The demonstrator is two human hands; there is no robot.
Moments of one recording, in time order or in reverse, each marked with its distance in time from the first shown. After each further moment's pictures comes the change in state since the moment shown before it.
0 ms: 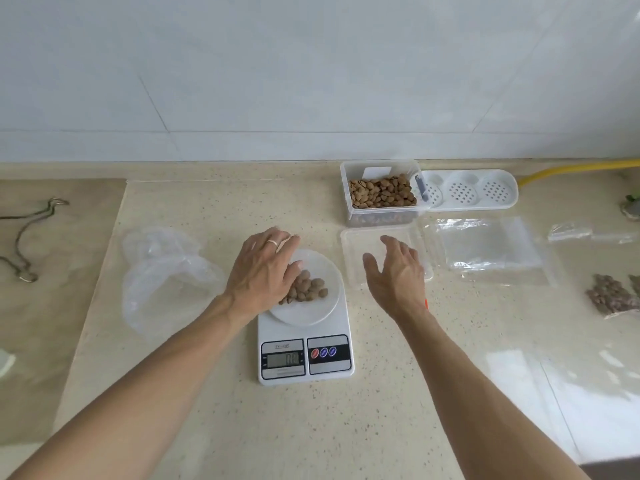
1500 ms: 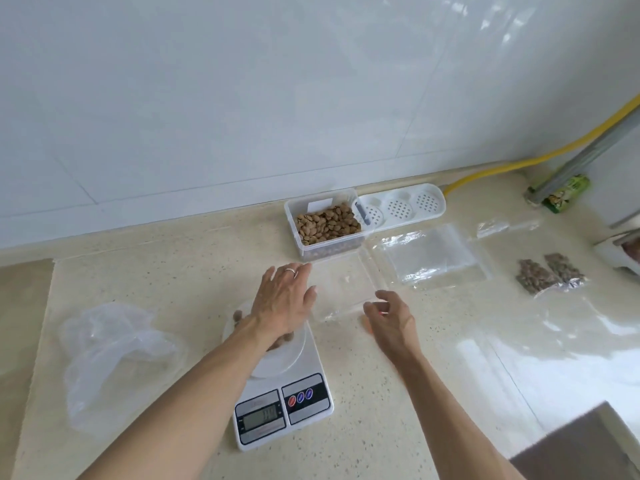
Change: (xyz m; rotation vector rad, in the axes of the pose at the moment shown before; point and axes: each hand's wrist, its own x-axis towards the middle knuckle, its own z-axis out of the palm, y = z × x) left_hand 0.069 0.066 0.013 -0.121 -0.226 0.103; right_hand -0.032 0.037 -0.024 0.501 0.023 0.446
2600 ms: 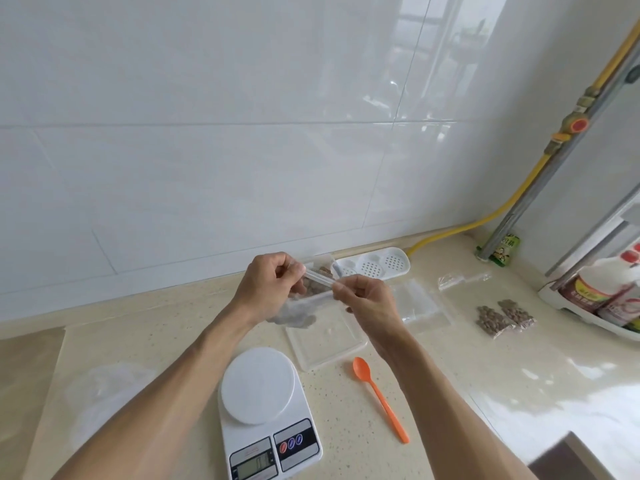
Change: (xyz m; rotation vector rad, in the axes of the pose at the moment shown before) left_hand -0.025 0.041 -0.163 -0.938 0.272 -0.041; right_hand -0.044 -0.114 -0.056 0.424 -0.093 -0.404
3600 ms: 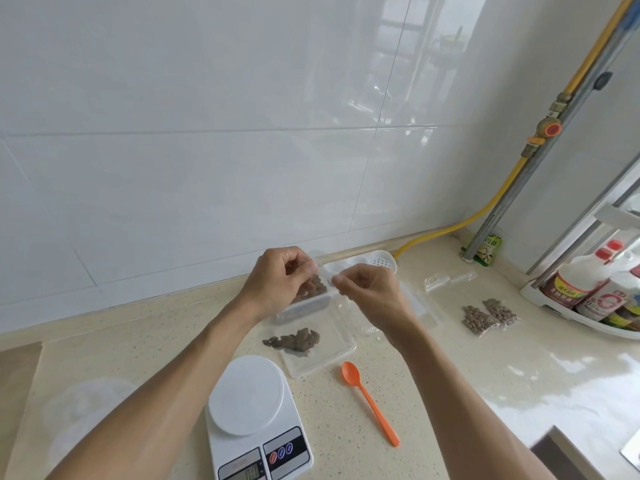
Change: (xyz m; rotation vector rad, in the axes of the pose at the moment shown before) left_hand 0.010 0.028 0.018 -0.070 -0.147 0.093; right_hand 0.002 -0.030 -0.027 -0.225 0.020 -0.102
